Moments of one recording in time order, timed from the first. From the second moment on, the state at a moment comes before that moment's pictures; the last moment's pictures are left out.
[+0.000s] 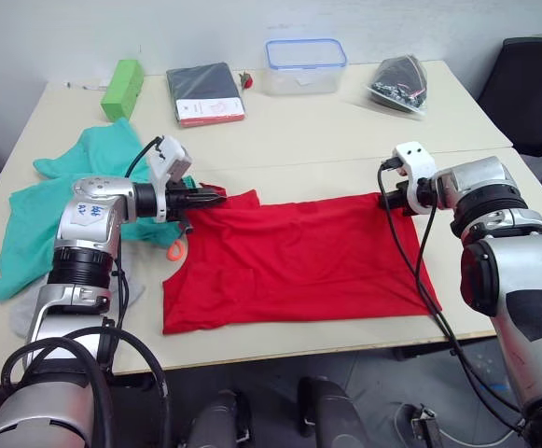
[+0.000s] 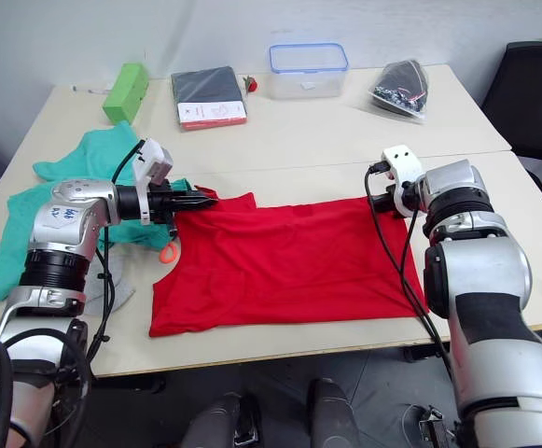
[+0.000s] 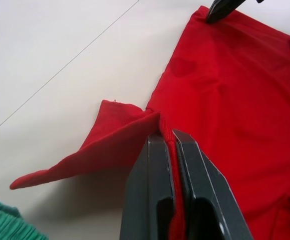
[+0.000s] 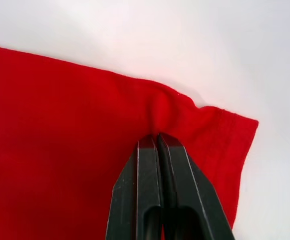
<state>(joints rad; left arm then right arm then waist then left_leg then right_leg) -0.91 0.59 0.01 0.53 -0.17 0.46 -1.12 -1.38 -0.52 0.05 1.35 -0.17 0.63 0.78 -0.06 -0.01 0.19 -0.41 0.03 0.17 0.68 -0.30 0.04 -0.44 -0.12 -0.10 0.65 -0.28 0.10</state>
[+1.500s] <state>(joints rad) -0.30 0.61 -0.02 0.16 -0.04 -0.13 -0.73 -0.38 -0.90 0.08 0.68 -0.20 -0.76 0.57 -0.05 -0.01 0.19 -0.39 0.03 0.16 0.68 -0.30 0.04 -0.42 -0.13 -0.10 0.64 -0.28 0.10</state>
